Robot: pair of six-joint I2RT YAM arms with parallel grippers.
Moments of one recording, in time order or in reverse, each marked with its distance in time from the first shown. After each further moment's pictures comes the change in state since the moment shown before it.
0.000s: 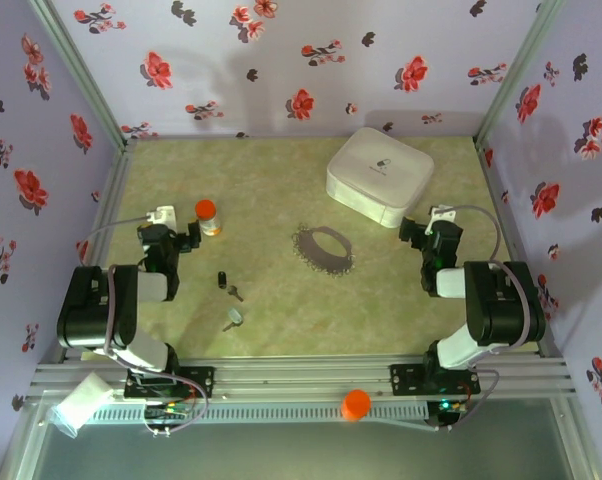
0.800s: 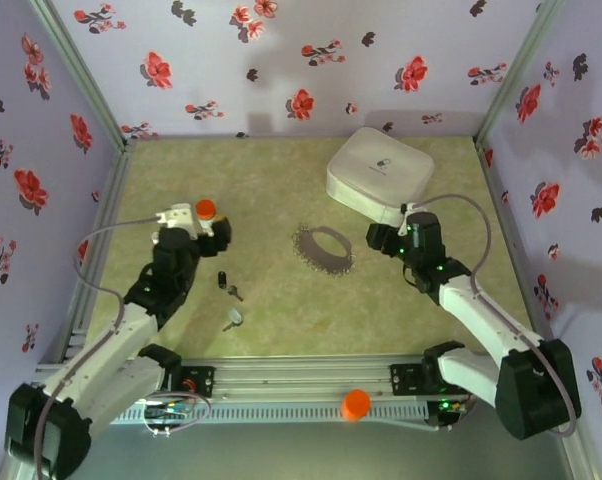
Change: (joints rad) left arm -0.490 -0.648 0.147 -0.798 -0.182 -0.362; right arm 0.319 -0.430 0.203 -0.862 -0.182 0.349
